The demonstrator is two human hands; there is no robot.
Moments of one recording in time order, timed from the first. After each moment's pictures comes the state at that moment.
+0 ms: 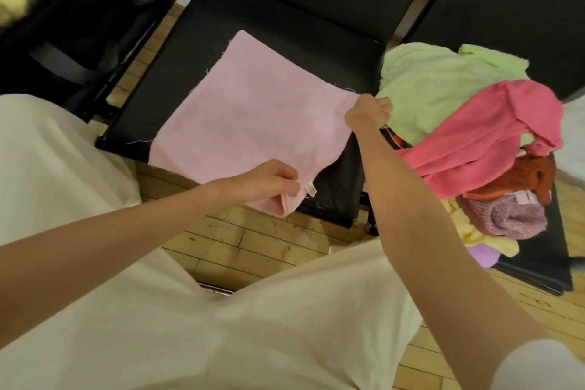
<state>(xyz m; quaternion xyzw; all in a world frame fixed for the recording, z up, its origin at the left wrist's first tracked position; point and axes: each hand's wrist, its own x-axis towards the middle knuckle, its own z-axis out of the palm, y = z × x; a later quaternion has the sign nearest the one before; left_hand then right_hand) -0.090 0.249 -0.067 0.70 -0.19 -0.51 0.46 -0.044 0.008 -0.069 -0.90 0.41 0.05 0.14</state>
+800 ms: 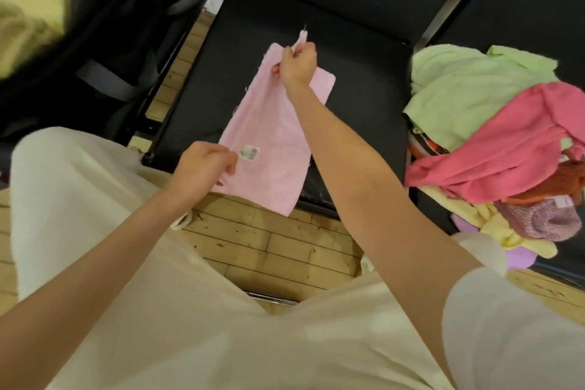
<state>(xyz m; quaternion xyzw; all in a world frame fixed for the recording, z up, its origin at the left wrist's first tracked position) -0.023 0.383 -0.063 0.79 0.00 -0.29 0.54 0.105 0.172 -0.096 -0.74 0.37 -0.16 0.54</state>
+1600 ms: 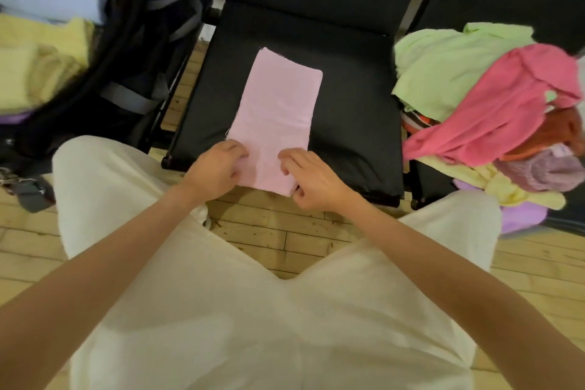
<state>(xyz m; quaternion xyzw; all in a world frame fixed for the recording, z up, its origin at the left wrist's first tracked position) -0.021 0.403 -0.105 0.90 -0.39 -0.12 0.16 -0.135 0.196 -0.109 -0.98 -0.13 0.01 0.13</state>
